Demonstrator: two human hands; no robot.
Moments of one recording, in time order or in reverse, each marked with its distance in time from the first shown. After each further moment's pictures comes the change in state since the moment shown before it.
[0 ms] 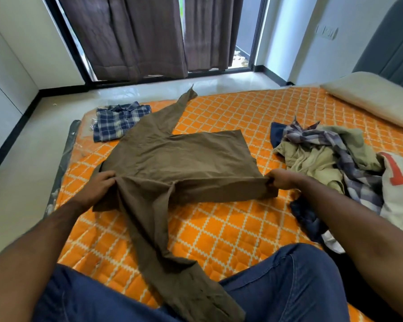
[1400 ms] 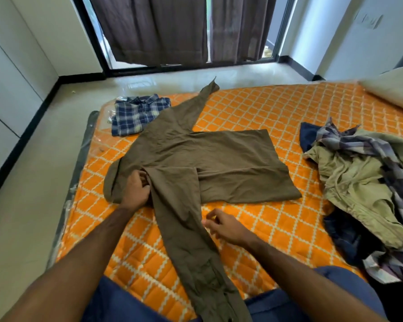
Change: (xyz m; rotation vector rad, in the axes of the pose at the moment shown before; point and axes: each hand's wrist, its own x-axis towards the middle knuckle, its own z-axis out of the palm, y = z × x) left_hand 0.043 -0.025 0.063 0.005 0.217 -0.168; right_hand 0.015 -0.209 0.148 0.654 0.013 -0.229
